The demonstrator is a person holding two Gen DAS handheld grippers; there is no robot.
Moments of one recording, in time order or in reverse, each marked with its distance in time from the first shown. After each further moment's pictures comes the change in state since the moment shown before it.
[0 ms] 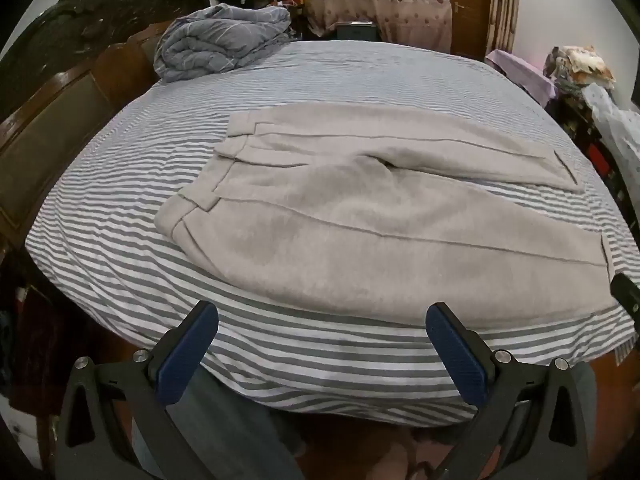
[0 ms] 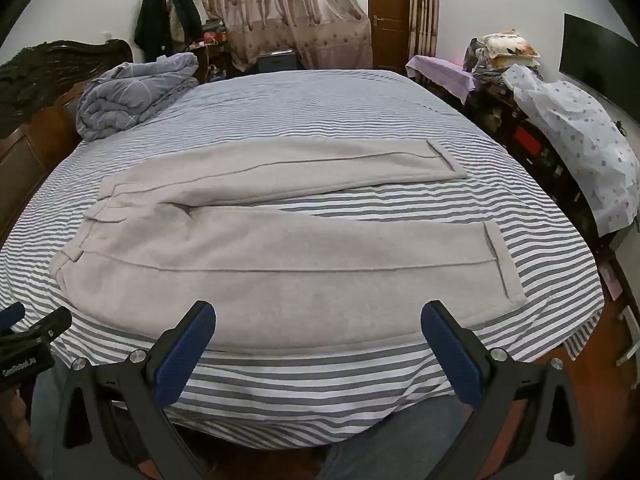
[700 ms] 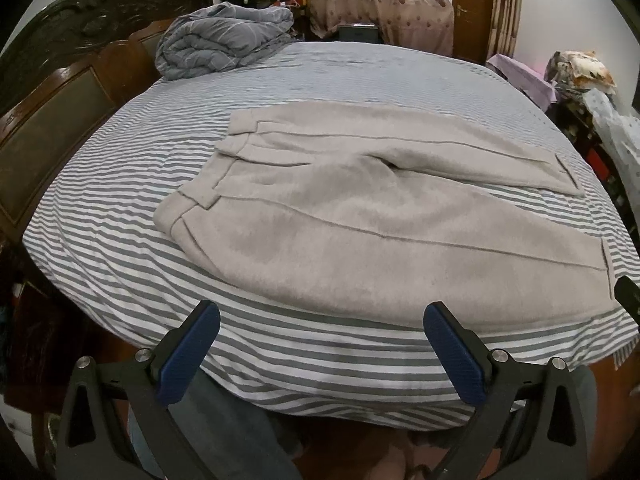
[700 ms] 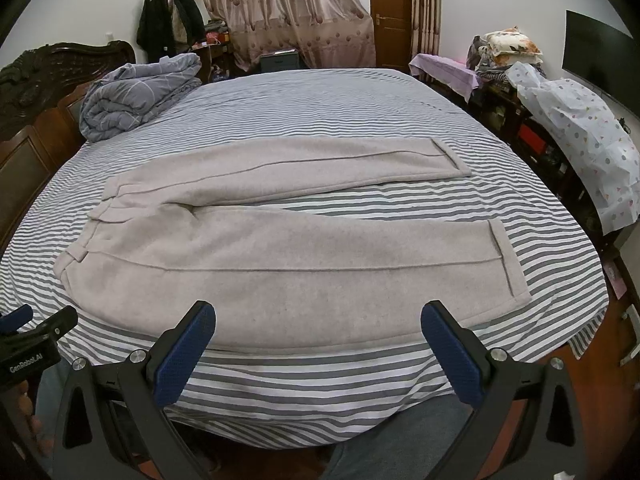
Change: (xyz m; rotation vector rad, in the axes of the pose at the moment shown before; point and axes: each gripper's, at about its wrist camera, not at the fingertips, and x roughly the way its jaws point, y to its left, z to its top) left arm 0.009 0.004 -0.006 0.002 -0.009 -0.015; right arm 0.002 0.003 -0.001 0.007 0.008 0.016
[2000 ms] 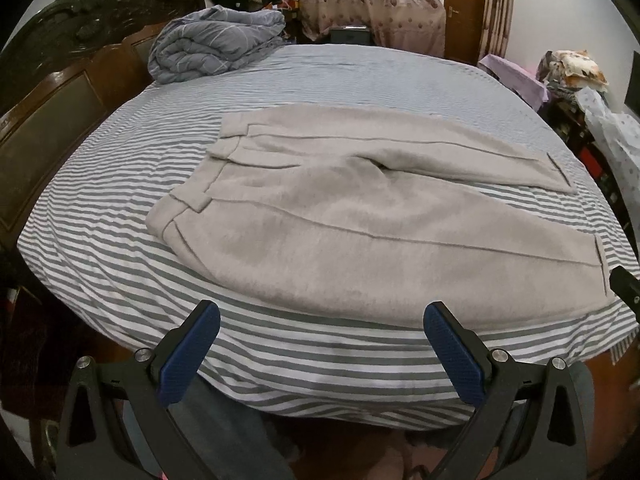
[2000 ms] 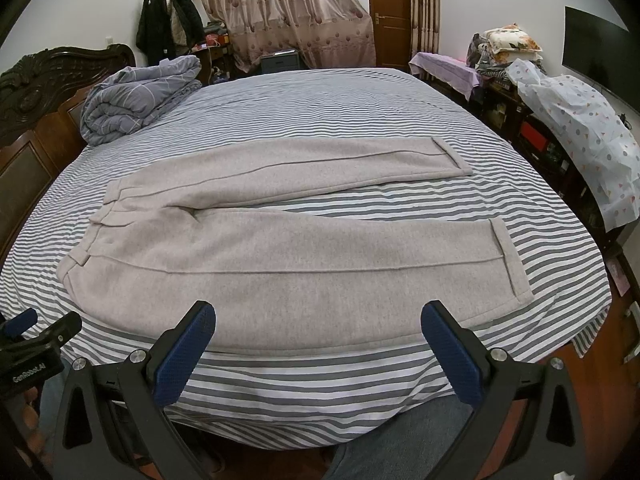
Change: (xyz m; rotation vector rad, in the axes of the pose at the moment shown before) left arm -0.002 -0.004 -0.001 0.016 -0.002 -0.011; right arm -0.001 0.000 0.001 0.007 0.001 0.005
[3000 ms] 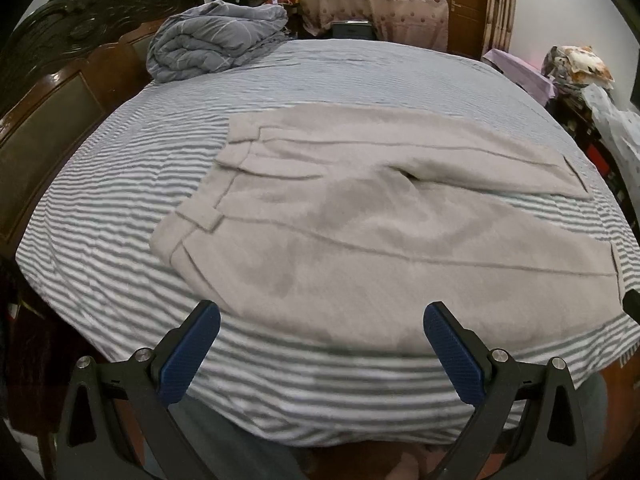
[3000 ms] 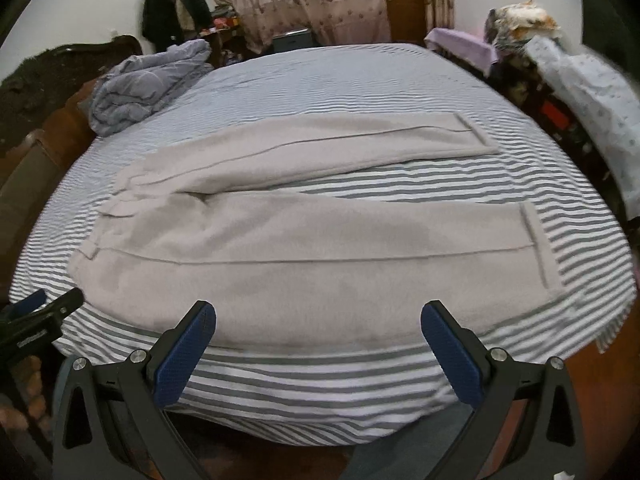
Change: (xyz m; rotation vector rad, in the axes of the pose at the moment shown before) left arm 0.036 0.036 0.037 0.014 0.016 0.004; right arm 0.034 -0.002 0.017 0.005 0.094 0.140
